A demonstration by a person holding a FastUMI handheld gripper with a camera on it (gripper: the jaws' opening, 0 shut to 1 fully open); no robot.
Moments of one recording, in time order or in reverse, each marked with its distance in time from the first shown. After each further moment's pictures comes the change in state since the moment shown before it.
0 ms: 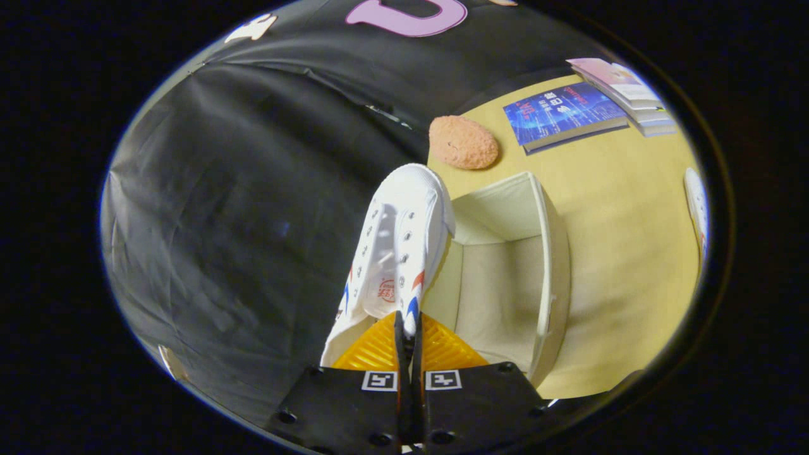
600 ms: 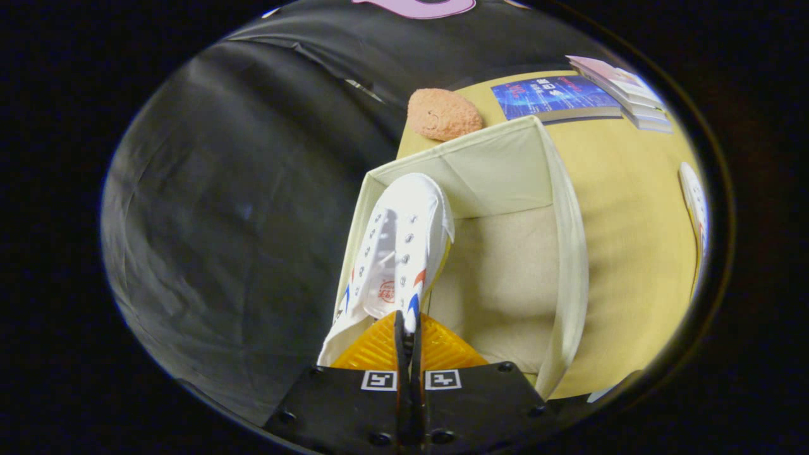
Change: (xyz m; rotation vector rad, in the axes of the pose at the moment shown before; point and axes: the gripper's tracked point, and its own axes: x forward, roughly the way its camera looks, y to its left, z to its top) arm 0.051 -0.031 -0.035 -0.037 0.045 -0.159
